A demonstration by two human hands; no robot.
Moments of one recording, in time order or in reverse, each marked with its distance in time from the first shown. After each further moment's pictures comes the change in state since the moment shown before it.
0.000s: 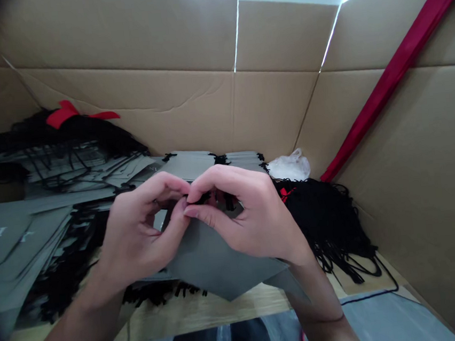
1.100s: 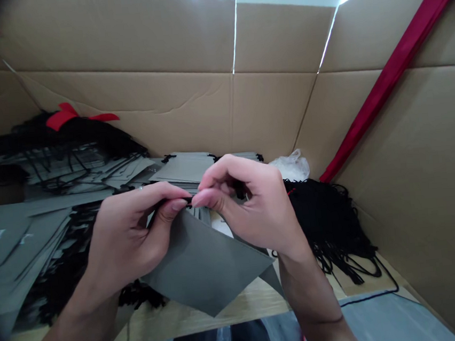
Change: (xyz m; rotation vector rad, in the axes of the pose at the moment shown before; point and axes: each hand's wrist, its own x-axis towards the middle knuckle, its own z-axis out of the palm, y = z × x) left_hand -0.001 -0.002 -0.008 0.169 0.035 0.122; right_hand 0.001 0.006 -0.003 0.011 0.177 0.052
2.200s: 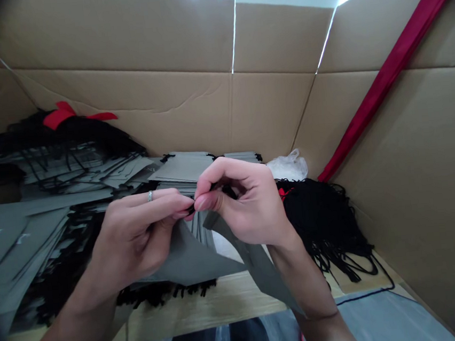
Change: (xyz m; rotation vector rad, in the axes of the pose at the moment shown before) left_hand -0.003 -0.003 -0.001 -0.087 -0.122 0.127; right_hand 0.006 0.006 0.009 0.274 -0.048 0.053
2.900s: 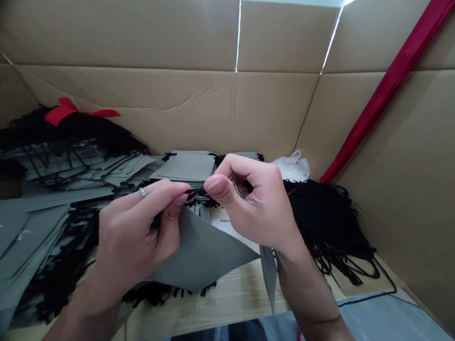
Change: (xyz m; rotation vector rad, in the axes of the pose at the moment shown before) left_hand -0.005 -0.001 0.011 0.339 0.185 0.014; right_hand -0.006 -0.008 -0.003 -0.340 0.102 0.050
